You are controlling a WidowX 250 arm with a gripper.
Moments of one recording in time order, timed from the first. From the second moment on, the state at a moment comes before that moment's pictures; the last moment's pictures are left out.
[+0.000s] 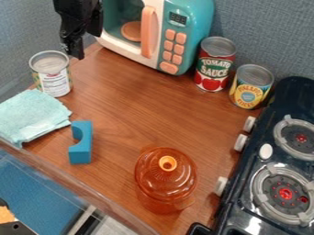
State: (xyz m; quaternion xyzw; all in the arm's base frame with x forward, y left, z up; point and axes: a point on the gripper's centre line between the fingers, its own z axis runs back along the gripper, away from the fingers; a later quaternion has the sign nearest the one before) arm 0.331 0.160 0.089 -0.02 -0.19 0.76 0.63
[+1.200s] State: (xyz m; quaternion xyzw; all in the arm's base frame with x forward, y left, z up) arm 0.223 0.213 0.047 0.02 -0.14 0.81 0.57
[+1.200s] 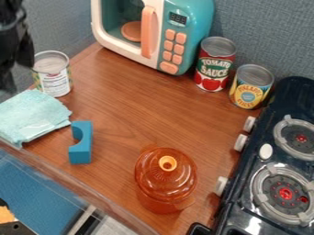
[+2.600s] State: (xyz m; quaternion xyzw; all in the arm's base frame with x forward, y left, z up) arm 0.223 0.187 -0.022 0.01 -0.06 0.78 0.62
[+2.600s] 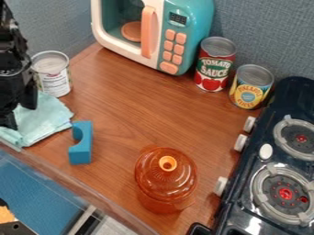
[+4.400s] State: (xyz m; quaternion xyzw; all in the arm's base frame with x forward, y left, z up) arm 0.397 -0.016 0.001 -0.09 -0.06 0.67 0.74
